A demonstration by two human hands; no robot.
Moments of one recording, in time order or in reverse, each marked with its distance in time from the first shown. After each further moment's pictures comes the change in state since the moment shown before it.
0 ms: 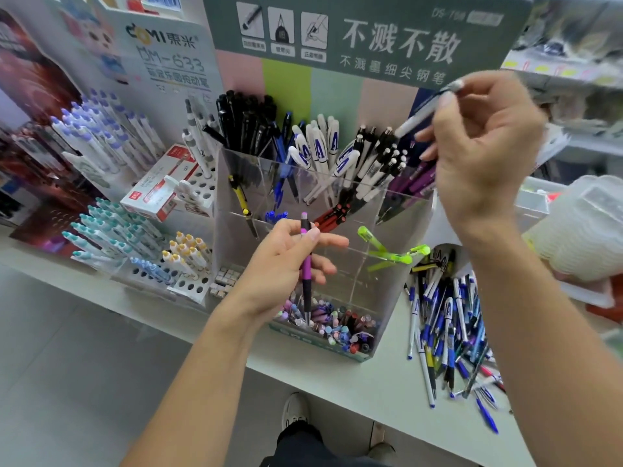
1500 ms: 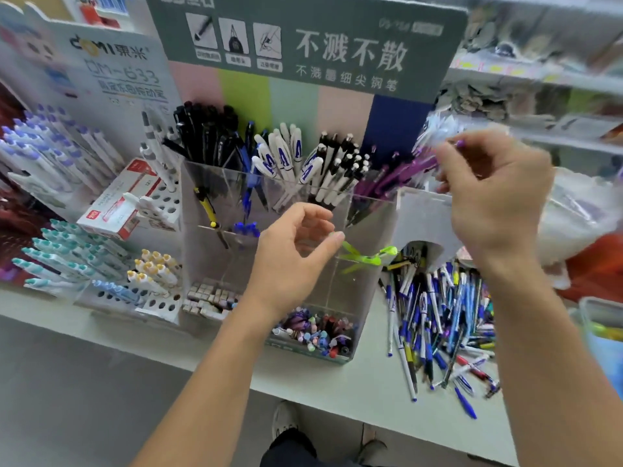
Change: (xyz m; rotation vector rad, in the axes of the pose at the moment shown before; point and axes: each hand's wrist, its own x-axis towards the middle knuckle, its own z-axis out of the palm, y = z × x) left_hand 0.022 -0.003 0.038 0.450 0.122 0.334; right_hand -0.016 0.013 -0.063 -0.378 0.035 0.068
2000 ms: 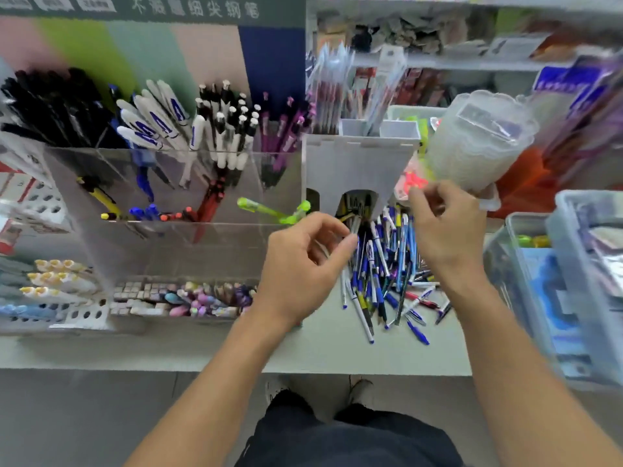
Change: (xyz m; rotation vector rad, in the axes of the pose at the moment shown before) left_hand -0.036 0.003 0.104 0.128 -0.222 0.082; right_hand -0.079 0.107 -0.069 -0.321 -0.108 0.402
